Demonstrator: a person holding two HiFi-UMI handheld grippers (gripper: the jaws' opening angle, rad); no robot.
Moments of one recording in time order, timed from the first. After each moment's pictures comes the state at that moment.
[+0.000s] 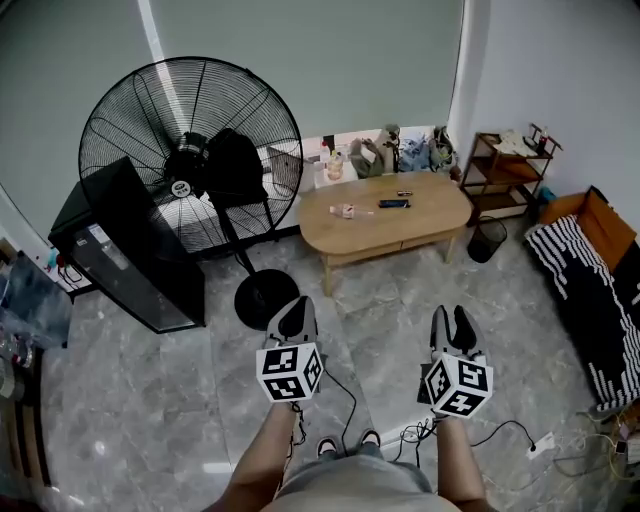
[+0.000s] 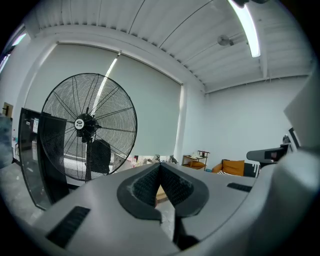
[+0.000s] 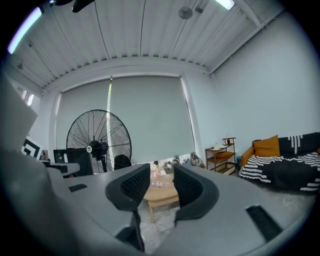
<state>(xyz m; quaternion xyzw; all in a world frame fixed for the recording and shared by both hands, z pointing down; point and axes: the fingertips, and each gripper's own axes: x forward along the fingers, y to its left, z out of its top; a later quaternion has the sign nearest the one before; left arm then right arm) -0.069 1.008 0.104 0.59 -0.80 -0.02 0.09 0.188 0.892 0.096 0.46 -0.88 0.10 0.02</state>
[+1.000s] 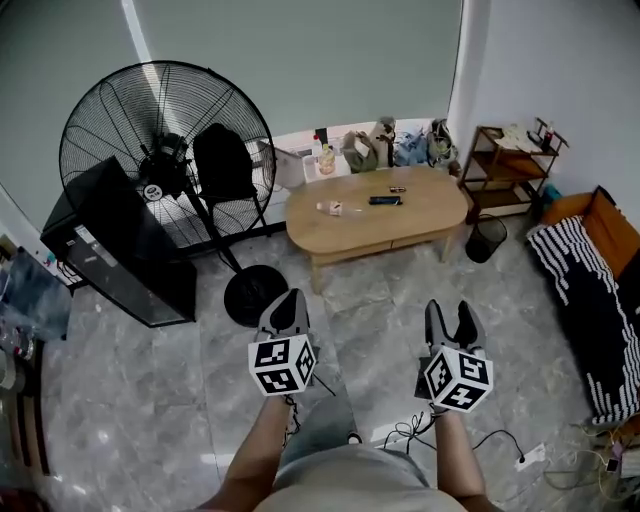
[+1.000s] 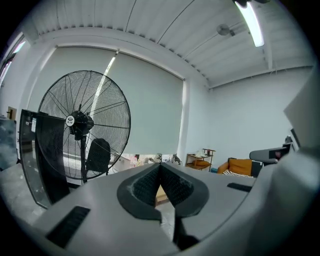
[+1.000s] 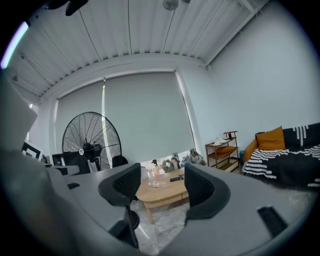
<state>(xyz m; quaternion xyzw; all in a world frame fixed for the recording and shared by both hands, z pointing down) -0.039 0.925 0.116 0.57 -0.82 -0.01 0.10 0.227 0.793 0.116 0.44 -0.89 0.13 0.02</state>
